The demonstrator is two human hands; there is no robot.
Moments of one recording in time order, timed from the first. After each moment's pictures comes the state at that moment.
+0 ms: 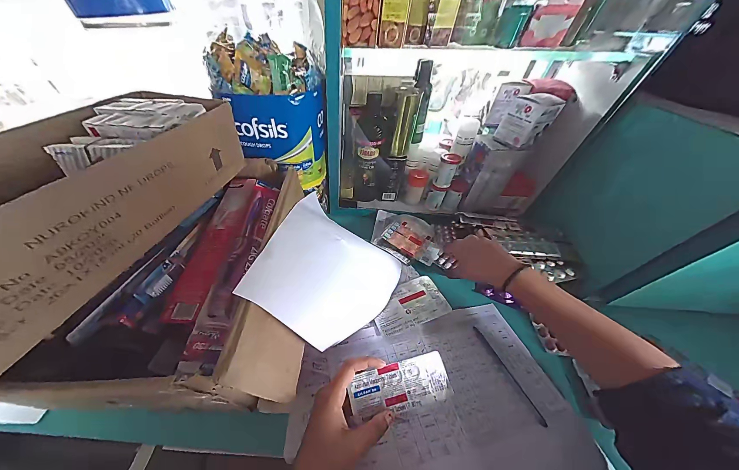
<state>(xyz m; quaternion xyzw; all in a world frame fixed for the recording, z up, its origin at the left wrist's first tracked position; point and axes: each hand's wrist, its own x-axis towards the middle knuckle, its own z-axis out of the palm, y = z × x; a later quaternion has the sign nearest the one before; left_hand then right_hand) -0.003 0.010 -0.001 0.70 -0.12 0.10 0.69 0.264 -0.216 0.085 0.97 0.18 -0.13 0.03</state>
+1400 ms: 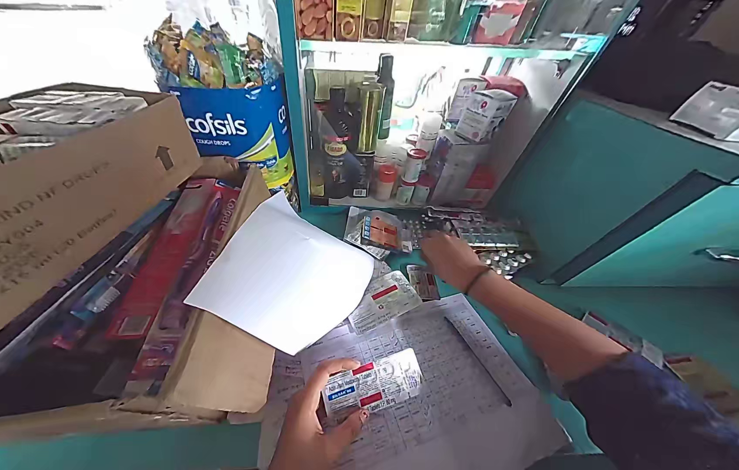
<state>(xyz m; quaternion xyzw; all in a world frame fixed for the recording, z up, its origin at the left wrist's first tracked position) -0.003 0.009 -0.005 0.71 -0.13 0.11 0.68 0.240 -0.216 0.075 0.99 0.15 -0.04 0.01</state>
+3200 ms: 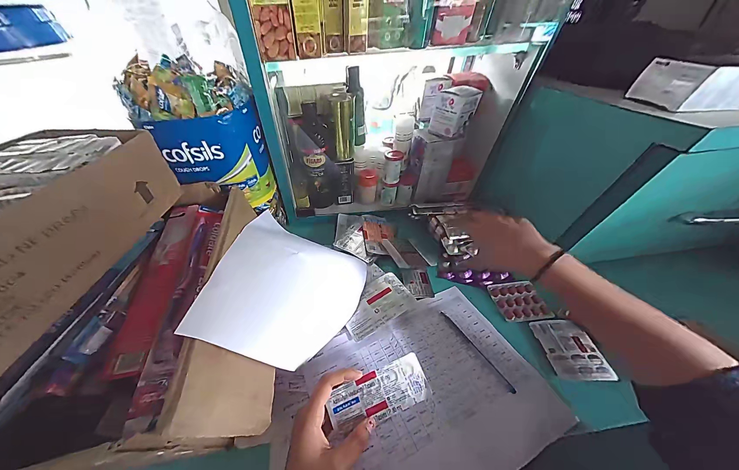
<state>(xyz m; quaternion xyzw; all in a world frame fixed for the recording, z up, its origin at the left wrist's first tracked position) -0.004 0.011 0.001 0.71 -0.13 0.09 0.69 0.217 -0.286 0.122 0.99 0.13 -0.02 -0.01</state>
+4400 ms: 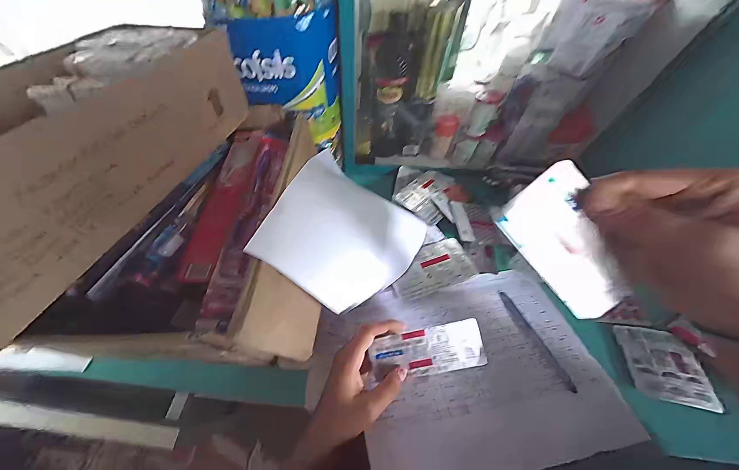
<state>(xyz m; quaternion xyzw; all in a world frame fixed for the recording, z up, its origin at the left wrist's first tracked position) -0.004 0.011 -0.006 0.68 -0.16 0.12 0.71 0.132 -0.248 0.151 0.74 0.33 0.03 -0.58</state>
